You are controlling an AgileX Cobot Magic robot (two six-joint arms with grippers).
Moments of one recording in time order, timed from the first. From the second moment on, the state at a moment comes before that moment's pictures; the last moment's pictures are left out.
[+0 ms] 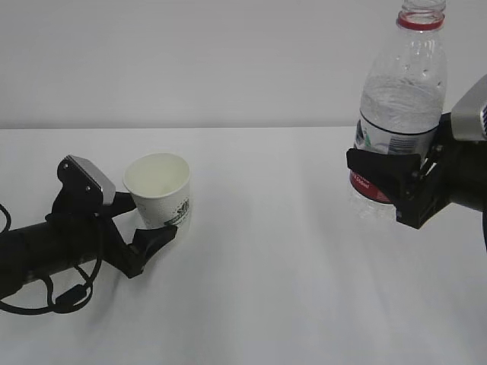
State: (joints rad) left arm -0.25 2.05 -0.57 0.49 -1.04 0.01; right arm 0.08 1.41 -0.47 -0.87 -0.81 0.36
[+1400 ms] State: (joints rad) left arm -0.25 2.07 -0.52 0.45 -1.16 -0.04; right arm 0.08 1.41 -0.47 -0.87 -0.80 0.36
